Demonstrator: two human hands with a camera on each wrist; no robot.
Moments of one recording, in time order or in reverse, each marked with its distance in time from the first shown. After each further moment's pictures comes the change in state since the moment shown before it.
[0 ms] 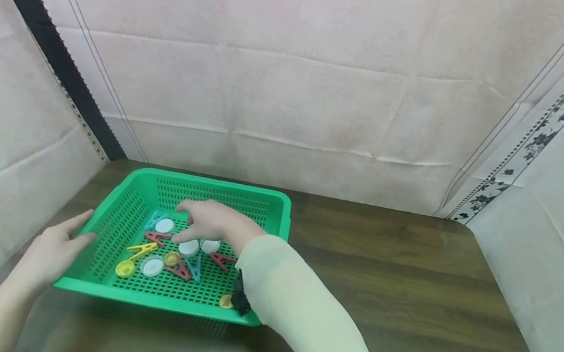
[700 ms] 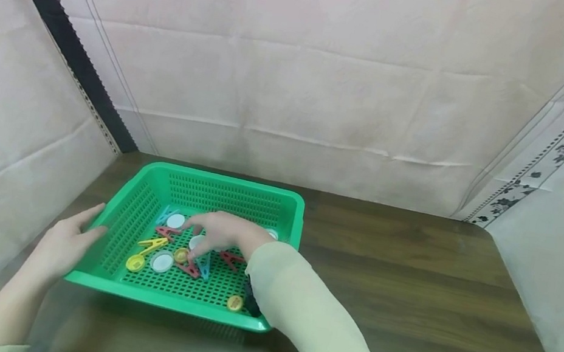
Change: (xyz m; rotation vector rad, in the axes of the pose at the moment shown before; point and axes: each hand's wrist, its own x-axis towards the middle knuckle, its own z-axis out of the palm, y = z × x) left_hand 0.010 0.004 0.000 -0.004 0.014 0.009; right_hand 0.023 0.033 0.027 -0.011 -0.111 -0.087
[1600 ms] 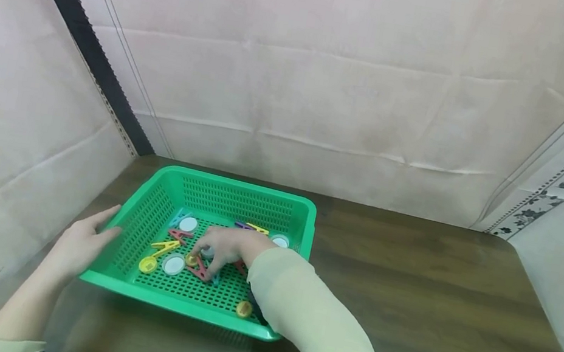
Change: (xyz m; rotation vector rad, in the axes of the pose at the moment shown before) left_hand 0.000 0.001 0.001 -0.057 0.007 -0.058; right_hand 0.011 0.002 0.014 -0.127 -0.141 -0.050
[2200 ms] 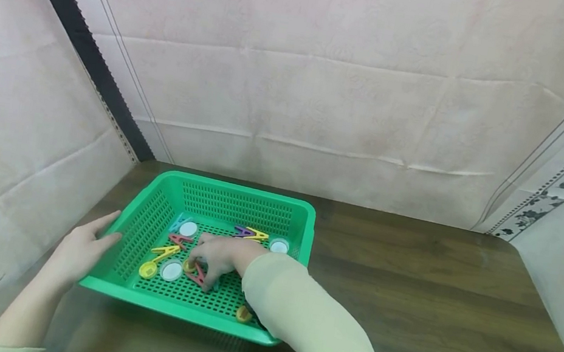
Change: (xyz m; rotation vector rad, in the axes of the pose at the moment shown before) left_hand 0.001 -0.003 0.003 0.007 0.010 0.005; right_hand 0.007 -0.006 0.011 -0.090 0.018 -0.027
